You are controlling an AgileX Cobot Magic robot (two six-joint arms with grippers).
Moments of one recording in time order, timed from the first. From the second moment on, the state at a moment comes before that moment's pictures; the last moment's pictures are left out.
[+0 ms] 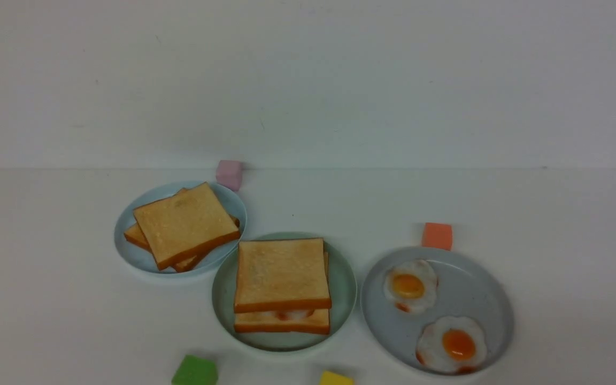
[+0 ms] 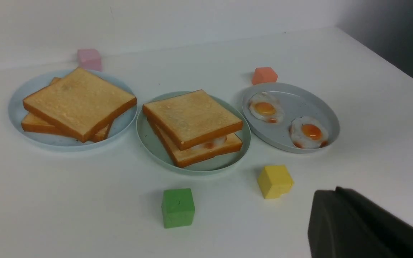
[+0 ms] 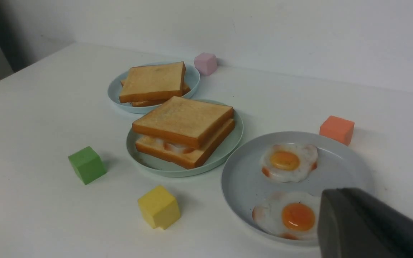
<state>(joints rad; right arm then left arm) 0.65 0.08 -0.27 -0.17 0.49 0.26 -0.37 0.10 -0.59 -0.27 0.87 0.04</state>
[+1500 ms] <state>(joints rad) 0.65 0.08 -0.27 -0.17 0.49 0.26 -0.12 -0.01 0.03 0.09 0.39 -0.44</state>
